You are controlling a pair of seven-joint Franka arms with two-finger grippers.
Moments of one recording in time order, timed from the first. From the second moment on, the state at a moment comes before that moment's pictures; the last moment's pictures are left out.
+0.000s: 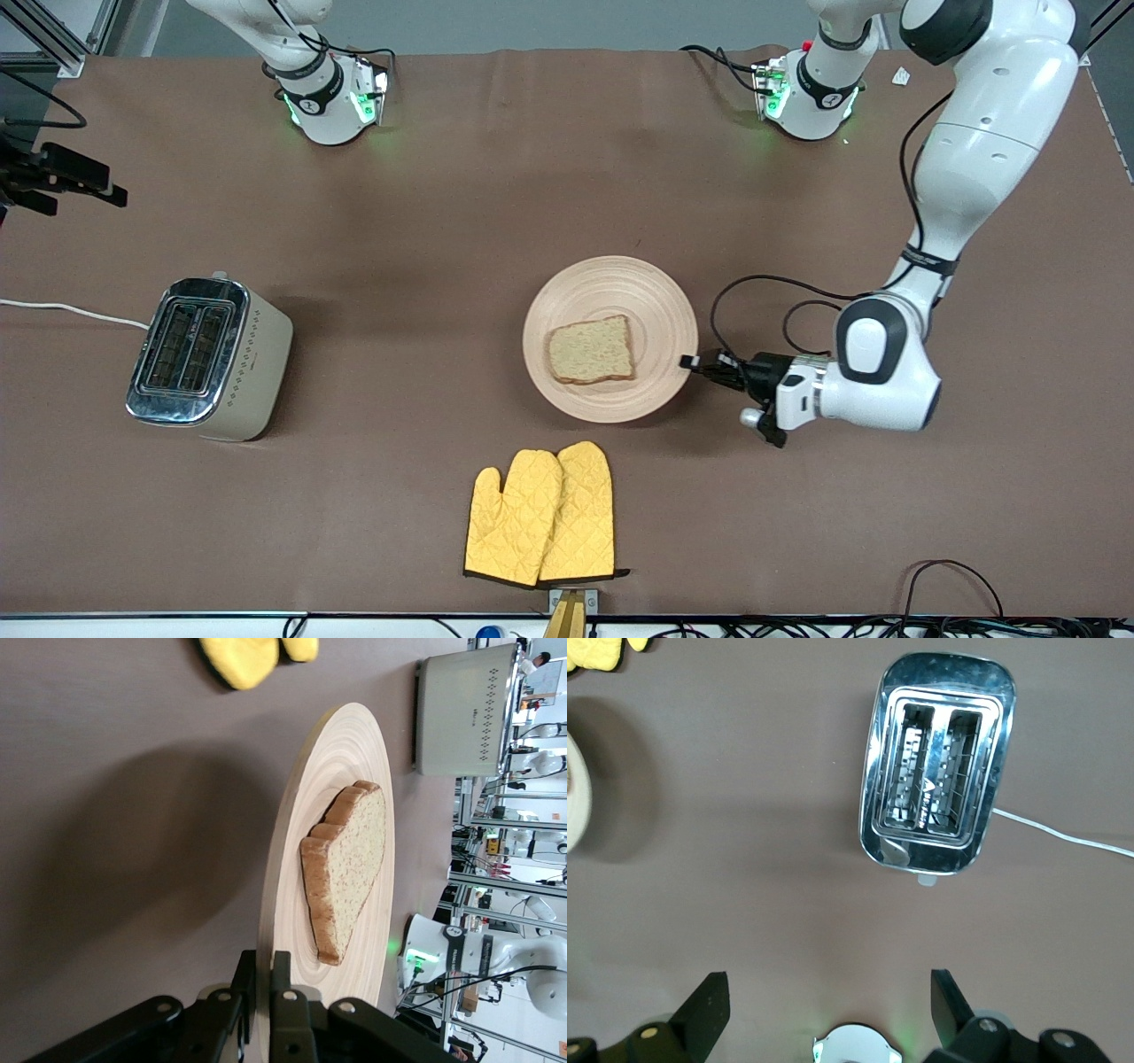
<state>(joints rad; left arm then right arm) 0.07 0.82 -0.42 -1.50 -0.76 1.96 0.52 -0.16 0.00 0.04 -1.54 0.11 1.39 -0.16</state>
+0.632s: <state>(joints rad) -0.17 0.87 -0.42 -1.54 -1.07 2.26 0.53 -0.04 0.27 0.04 -1.57 0.12 1.59 -0.02</state>
